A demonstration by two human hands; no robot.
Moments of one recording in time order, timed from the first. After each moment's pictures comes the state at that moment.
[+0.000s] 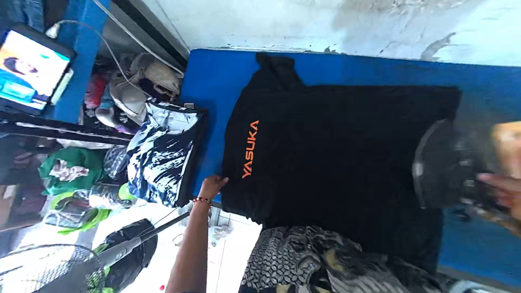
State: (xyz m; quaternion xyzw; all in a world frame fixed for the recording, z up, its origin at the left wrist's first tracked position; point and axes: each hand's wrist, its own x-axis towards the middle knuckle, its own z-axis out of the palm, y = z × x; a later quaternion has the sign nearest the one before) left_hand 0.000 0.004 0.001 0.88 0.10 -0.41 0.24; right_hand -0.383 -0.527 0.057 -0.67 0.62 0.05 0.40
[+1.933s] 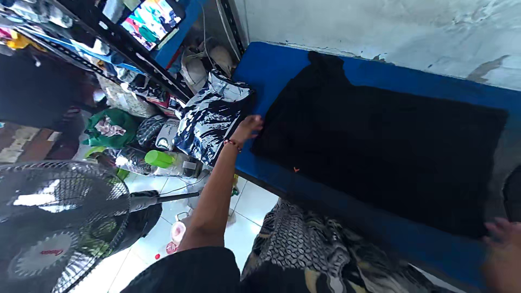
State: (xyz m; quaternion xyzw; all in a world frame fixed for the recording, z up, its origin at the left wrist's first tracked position) left_hand 0.033 0.001 0.050 0.79 -0.09 -0.32 0.52; right_hand -0.441 -0.403 -0.012 -0.69 0.54 -0.21 0.44
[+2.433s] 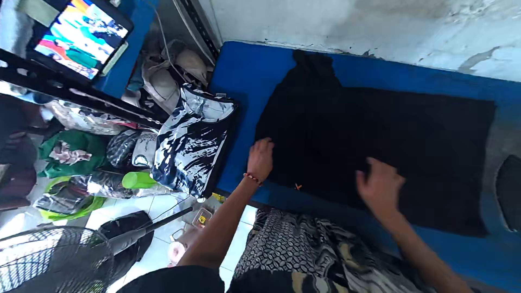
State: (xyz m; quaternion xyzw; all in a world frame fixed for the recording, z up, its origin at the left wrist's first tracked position) left_hand 0.019 -0.051 -0.013 0.91 -0.33 -0.18 0.15; right_hand -0.214 -0.288 -0.004 -0.92 0.35 0.02 0.20
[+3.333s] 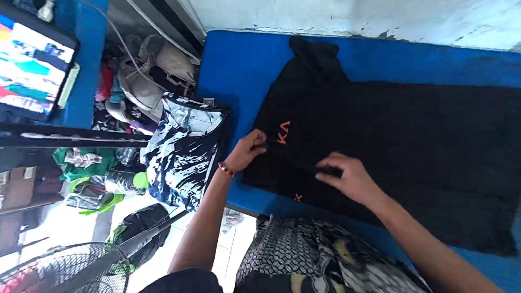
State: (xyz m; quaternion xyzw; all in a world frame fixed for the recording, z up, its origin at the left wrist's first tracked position) left_hand 0.102 -0.052 0.024 0.79 -0.35 -0.34 0.37; right_hand -0.111 -0.291 0.032 -0.83 0.13 0.09 0.54
